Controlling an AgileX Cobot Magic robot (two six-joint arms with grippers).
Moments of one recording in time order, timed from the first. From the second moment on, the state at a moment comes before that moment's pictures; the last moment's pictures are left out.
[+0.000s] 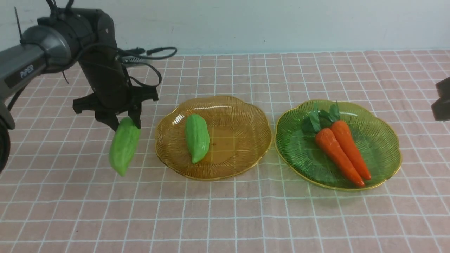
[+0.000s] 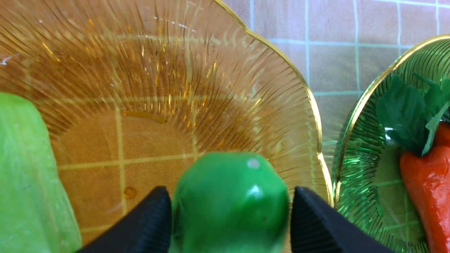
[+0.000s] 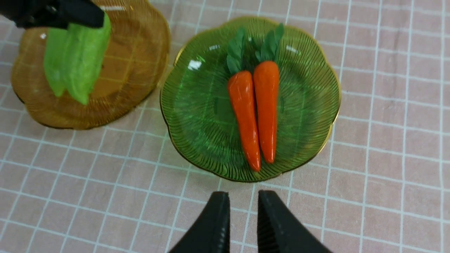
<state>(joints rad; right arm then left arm) 0.10 0.94 -1.28 0.16 1.26 -0.06 -0.39 2.18 -1.96 -0.29 0.91 -0.32</state>
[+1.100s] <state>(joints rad) 0.10 0.23 -0.38 0.28 0.51 -0.23 -0.38 2.17 -2.38 -0.28 1.25 0.00</state>
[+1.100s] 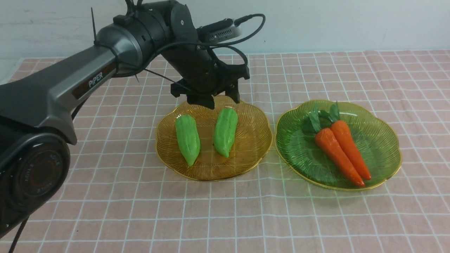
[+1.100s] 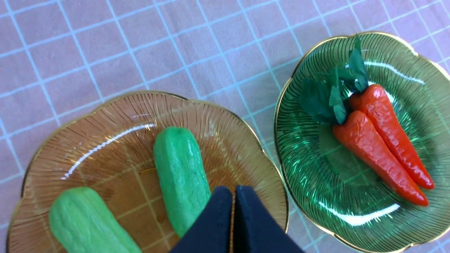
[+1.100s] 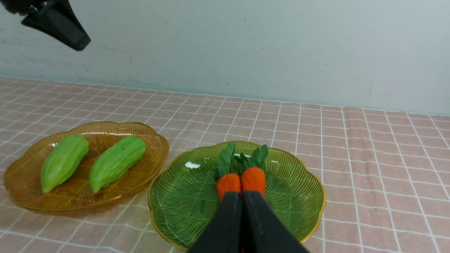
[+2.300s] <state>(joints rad) 0.08 -0.01 0.02 0.15 0.41 -0.23 -0.41 0.87 -0.90 -0.05 0.91 0.00</state>
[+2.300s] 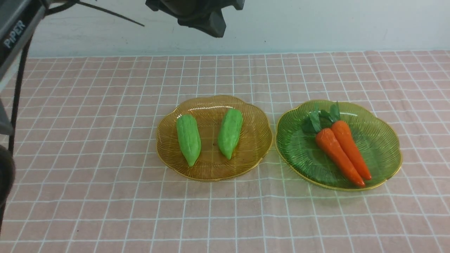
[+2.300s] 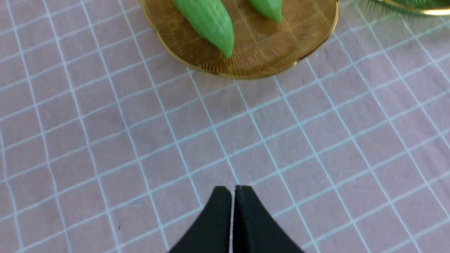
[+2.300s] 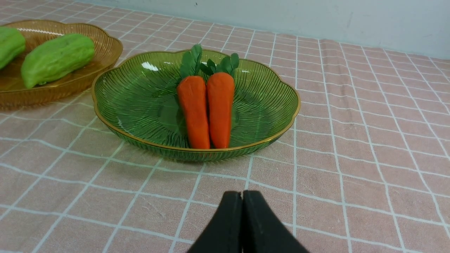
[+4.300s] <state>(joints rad) 0.08 -0.01 0.02 0.15 0.41 -0.23 -0.05 -0.01 0.02 0.03 0.40 -0.03</state>
